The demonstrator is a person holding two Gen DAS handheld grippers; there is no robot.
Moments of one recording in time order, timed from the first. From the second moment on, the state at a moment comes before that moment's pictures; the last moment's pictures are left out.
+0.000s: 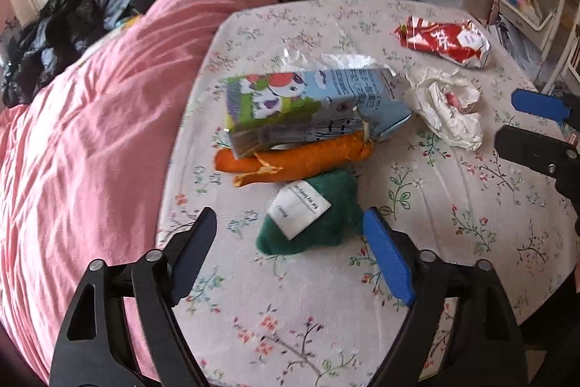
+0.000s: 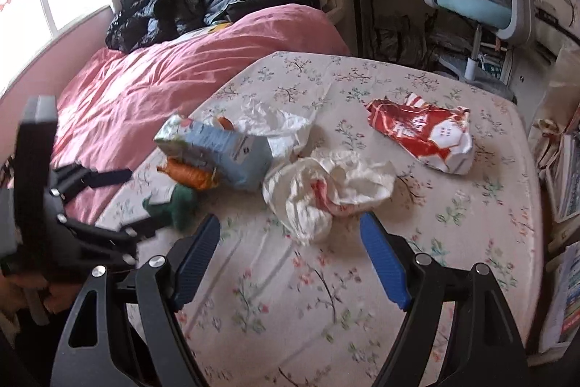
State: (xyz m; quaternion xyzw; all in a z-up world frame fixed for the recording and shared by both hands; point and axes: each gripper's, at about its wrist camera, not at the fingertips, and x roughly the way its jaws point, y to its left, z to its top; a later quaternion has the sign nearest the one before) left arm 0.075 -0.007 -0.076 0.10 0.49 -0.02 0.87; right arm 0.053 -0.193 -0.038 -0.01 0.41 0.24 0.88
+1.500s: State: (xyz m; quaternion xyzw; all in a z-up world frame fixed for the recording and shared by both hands) left arm -0.019 -0.015 -0.024 0.00 0.40 -0.09 0.91; right arm -0.019 -0.219 -0.023 0.06 0.40 0.28 0.87
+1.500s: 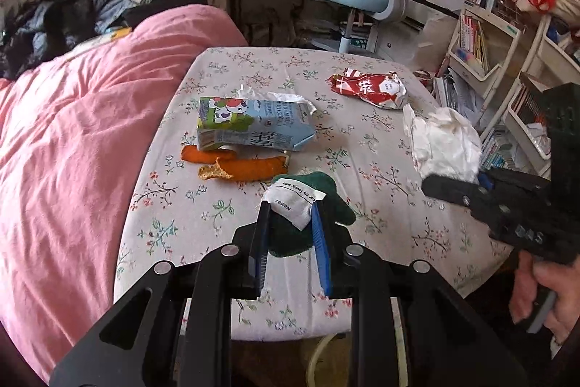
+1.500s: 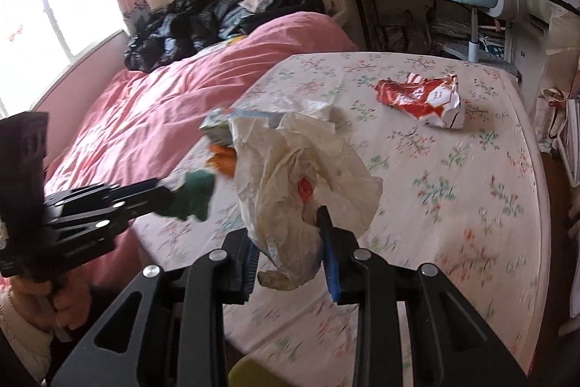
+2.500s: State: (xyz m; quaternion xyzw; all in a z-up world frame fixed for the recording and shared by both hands) left arm -0.090 -0.044 -0.029 0.02 0.38 -0.13 0.91; right arm -0.139 -0.214 -0.093 0.04 0.55 0.28 0.79
